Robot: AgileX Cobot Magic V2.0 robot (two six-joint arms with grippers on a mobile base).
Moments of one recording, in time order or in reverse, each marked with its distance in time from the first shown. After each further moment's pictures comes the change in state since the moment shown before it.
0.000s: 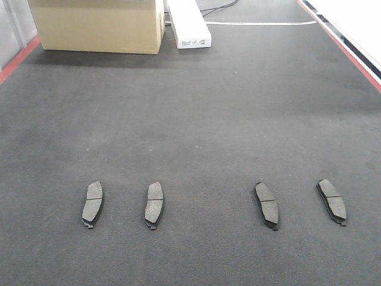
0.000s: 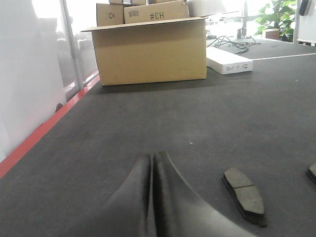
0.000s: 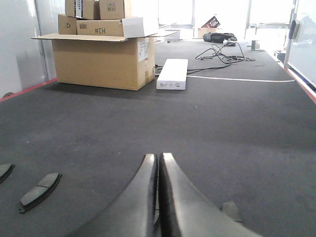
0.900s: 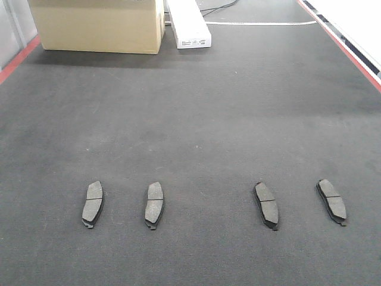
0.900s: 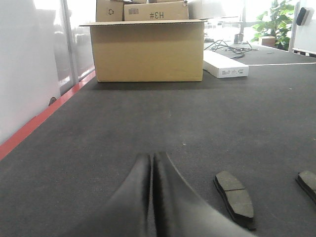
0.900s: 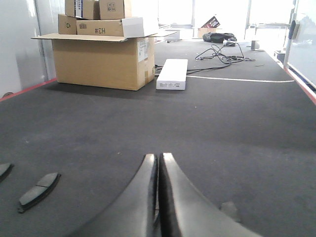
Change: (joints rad) left arm 0.000 0.000 0.000 -0.057 0.003 0.000; right arm 0.000 0.000 0.000 -0.011 0.000 -0.002
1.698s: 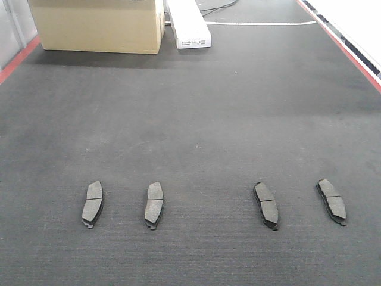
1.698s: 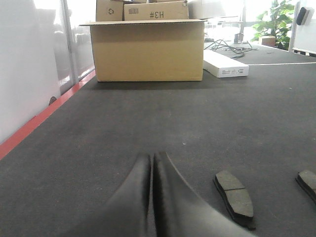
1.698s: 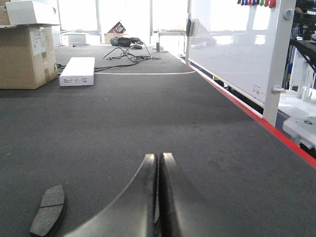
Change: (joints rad) left arm 0.000 0.000 0.000 0.000 0.001 0.000; right arm -0.407 -0.001 0.395 0.089 -0.442 -0.086
